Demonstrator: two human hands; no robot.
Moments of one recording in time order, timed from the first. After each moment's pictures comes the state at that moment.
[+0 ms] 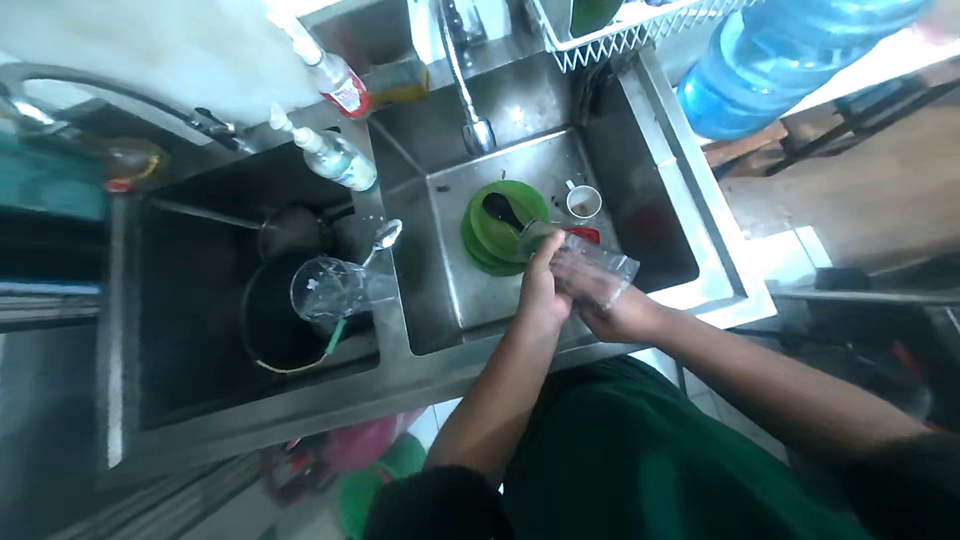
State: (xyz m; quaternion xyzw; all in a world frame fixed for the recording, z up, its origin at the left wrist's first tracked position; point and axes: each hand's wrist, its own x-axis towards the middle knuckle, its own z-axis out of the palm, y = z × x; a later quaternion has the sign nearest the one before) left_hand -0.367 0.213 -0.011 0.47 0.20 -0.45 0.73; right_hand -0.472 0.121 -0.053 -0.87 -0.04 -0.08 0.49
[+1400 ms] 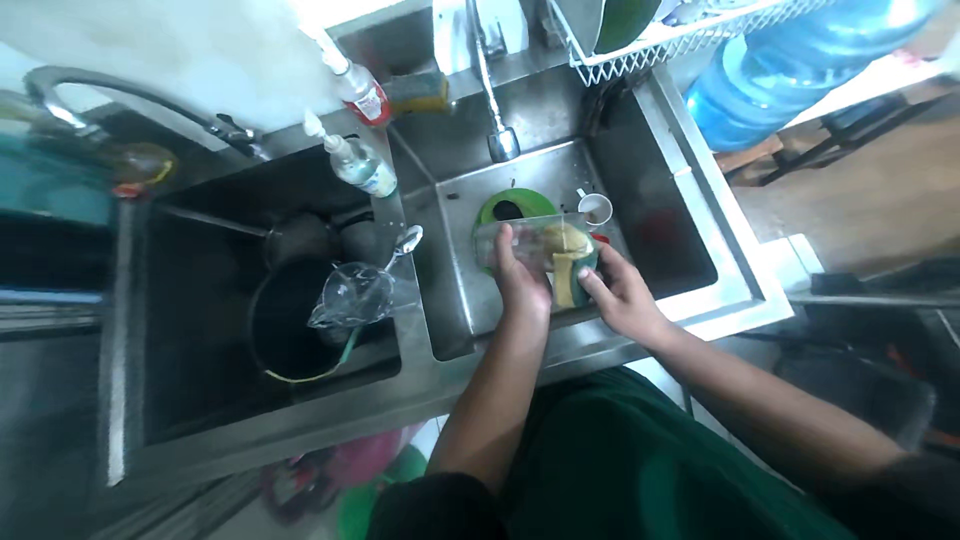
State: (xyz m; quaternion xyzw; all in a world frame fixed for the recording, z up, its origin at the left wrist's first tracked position) left_hand -0.315 0.243 -0.007 0.48 0.18 -0.27 0.82; right_hand -0.433 0.167 -0.016 -0.74 0.17 -0.18 0.63
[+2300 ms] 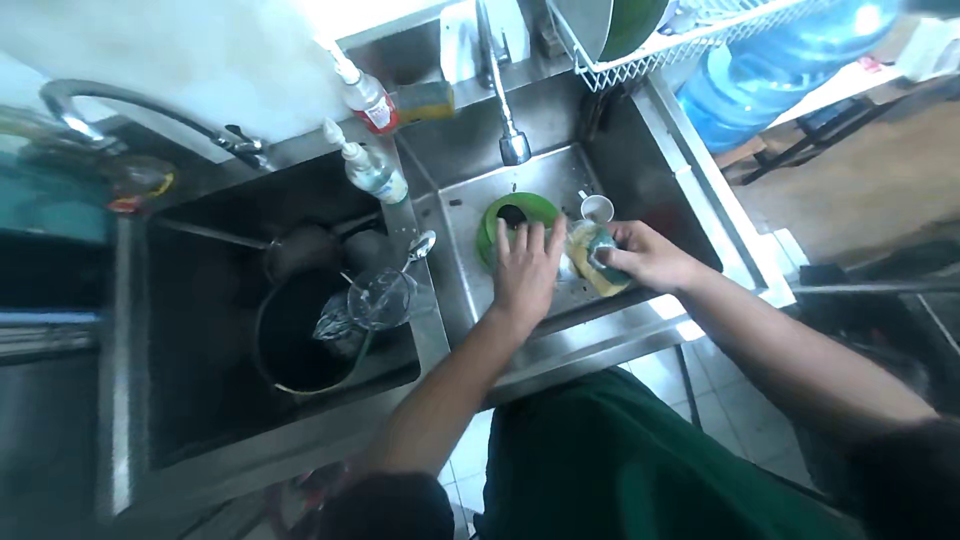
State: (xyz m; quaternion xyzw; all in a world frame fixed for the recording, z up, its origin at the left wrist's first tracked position) left_hand -0.283 0.292 0.024 0.83 -0.54 -0.05 0.11; right_hand -0.408 0.128 0.029 -0.73 0.19 0.01 0.66
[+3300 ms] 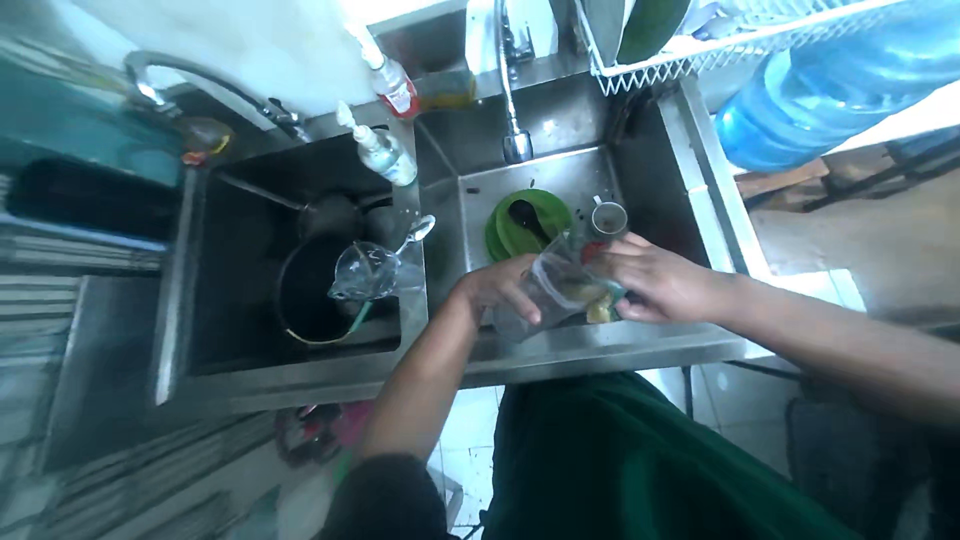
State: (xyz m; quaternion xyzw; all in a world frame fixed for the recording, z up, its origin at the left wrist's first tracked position) left_hand -0.267 0.294 0.009 0.49 -0.37 -0.60 0.50; right_hand -0.434 0.064 0.013 -0.90 -0.29 -0.16 0.28
